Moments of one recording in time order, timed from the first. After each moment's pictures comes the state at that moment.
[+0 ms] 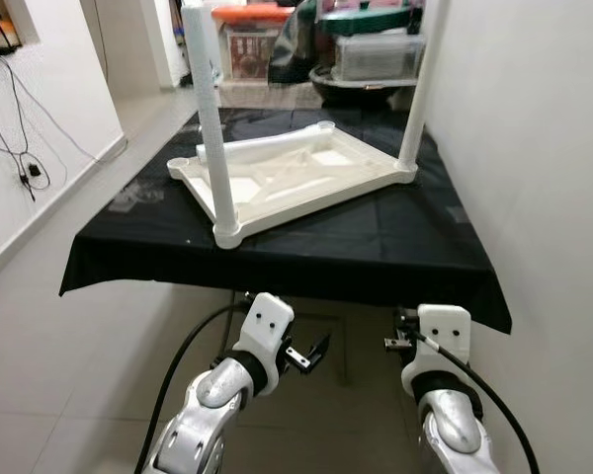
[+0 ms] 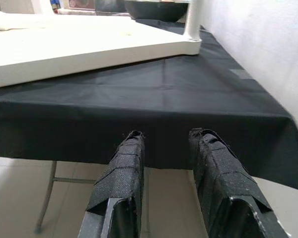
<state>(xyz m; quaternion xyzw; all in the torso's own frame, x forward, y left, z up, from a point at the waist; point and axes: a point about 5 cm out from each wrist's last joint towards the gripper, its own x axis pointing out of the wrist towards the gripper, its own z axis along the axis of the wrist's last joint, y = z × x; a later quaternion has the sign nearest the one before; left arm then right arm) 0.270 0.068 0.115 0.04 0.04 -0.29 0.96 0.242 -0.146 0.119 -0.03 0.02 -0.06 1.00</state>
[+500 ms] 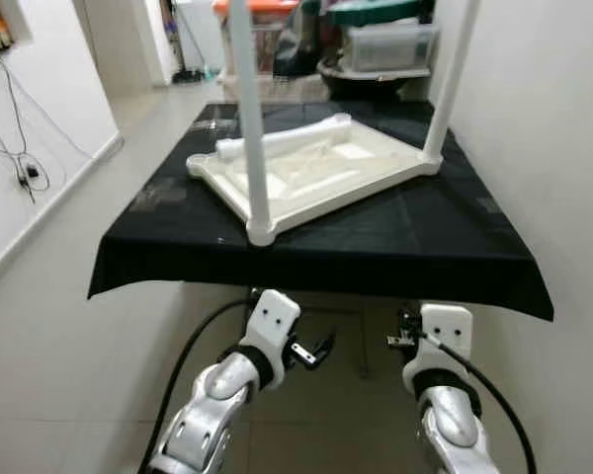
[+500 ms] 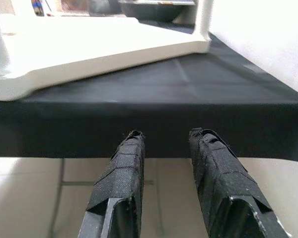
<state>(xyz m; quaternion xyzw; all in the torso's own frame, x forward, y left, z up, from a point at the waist) 0.273 0.062 0.113 0.04 0.03 -0.30 0.95 0.244 -0.151 0.112 -0.02 0.03 -0.07 1.00</state>
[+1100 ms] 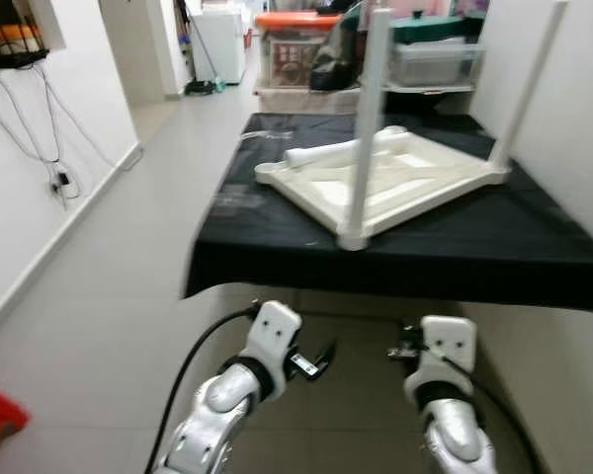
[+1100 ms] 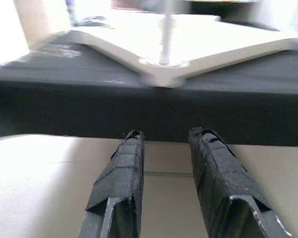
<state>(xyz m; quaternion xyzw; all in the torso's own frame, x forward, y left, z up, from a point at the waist) 0.267 0.069 0.101 0.05 0.04 -0.30 0.95 0.240 -0.146 0.104 -0.01 0.03 -0.05 1.00</state>
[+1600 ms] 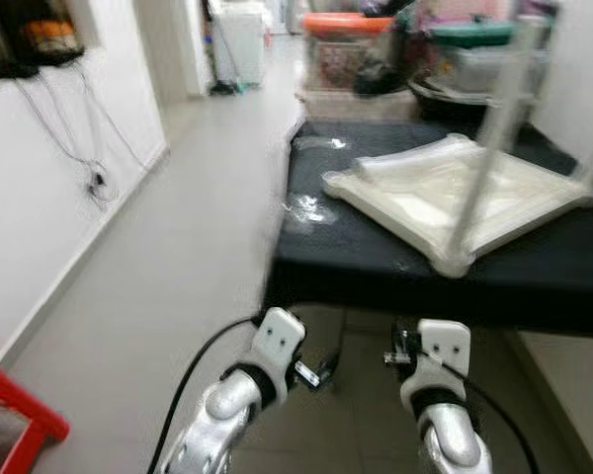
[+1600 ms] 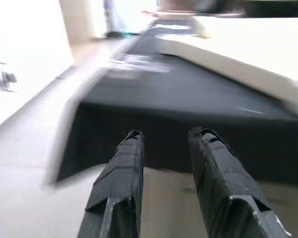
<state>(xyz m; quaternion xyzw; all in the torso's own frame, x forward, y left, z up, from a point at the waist) 0.266 0.073 0.094 0.06 0.04 -0.30 0.95 0.241 -0.135 0.103 0.01 0.03 -0.02 1.00</state>
